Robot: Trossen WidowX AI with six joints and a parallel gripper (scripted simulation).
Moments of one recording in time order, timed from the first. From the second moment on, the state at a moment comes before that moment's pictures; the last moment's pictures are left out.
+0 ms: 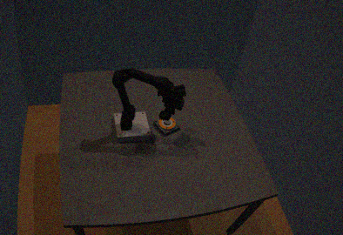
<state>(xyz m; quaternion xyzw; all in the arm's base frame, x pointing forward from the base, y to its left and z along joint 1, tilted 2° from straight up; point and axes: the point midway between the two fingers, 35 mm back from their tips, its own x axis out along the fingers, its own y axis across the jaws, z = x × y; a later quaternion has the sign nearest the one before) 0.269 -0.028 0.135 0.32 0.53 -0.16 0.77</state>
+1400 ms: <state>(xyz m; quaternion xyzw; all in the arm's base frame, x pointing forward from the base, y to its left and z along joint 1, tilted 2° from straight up) 0.231 0.054 0.036 0.02 0.71 0.02 0.71</state>
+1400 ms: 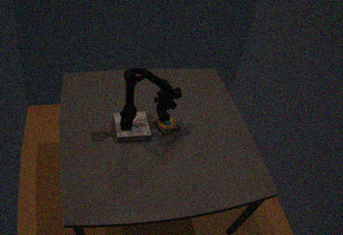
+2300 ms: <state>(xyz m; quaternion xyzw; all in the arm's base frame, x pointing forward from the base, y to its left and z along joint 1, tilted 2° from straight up) 0.262 0.073 0.036 0.01 0.70 0.02 0.71</state>
